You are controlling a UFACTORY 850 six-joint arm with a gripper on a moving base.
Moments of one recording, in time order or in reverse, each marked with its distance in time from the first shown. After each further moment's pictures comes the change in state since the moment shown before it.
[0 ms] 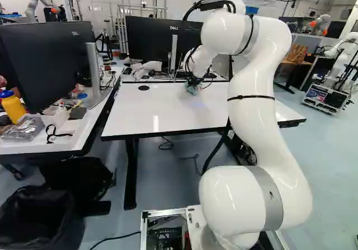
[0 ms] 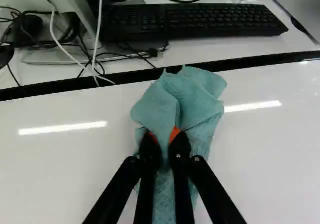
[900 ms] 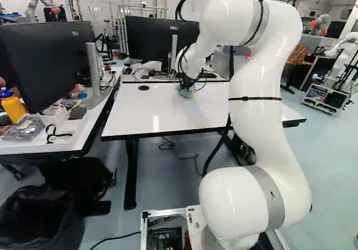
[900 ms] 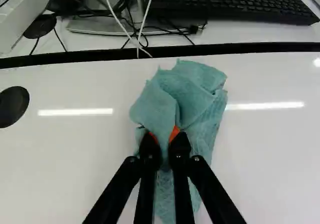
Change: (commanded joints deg) arm 4.6 8.1 11.2 0.0 0.0 0.0
